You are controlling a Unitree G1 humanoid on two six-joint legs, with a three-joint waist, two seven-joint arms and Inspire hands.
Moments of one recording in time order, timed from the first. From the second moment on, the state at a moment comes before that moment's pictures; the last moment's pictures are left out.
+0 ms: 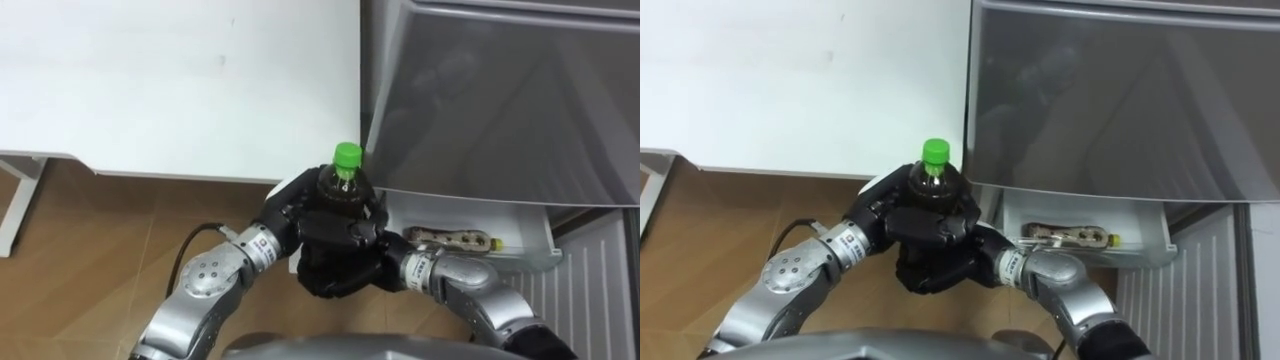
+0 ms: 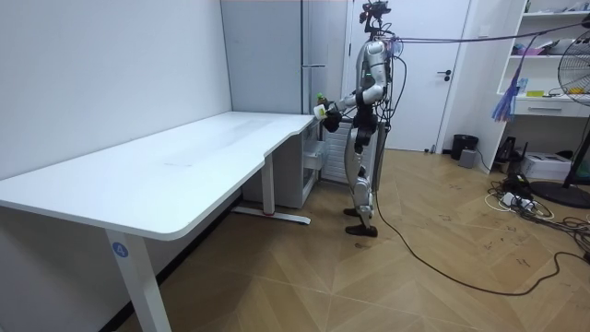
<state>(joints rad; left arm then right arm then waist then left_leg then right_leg) 0.23 0.26 -0.40 0.00 -0.26 0.08 -0.31 0.05 -0.24 0.46 0.50 0.27 0.07 0.64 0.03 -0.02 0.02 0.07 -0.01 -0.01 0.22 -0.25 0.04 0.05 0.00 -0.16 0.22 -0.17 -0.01</state>
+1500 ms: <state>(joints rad) 0.15 0.28 -0.24 -0.28 -0.36 -0.08 -0.19 0.06 -0.27 0.44 0.50 0.28 0.05 0.70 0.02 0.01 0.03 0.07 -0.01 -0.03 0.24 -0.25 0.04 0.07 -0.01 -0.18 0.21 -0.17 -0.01</state>
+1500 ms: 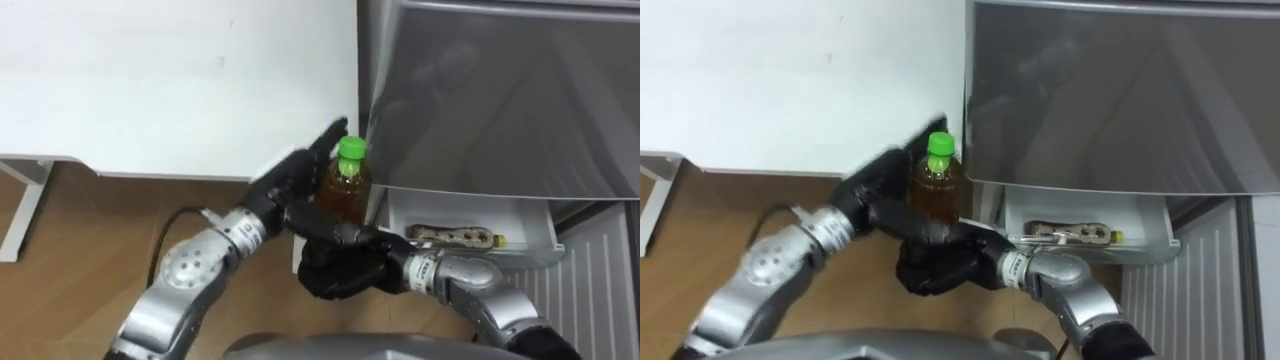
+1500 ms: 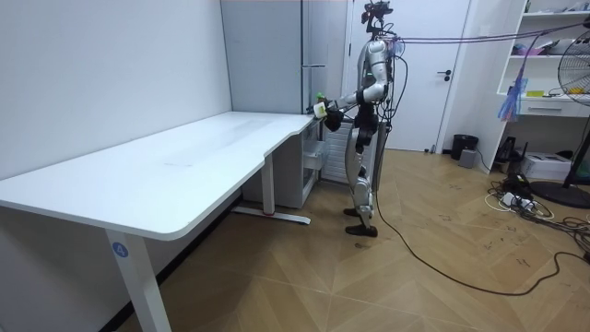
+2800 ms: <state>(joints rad) 0.27 0.22 0.18 0.01 -0.33 -0.14 0.33 0.28 -0.28 0.22 0.46 0.19 0.07 0.67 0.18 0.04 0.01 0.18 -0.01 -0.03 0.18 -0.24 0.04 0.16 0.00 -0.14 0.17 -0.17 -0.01</state>
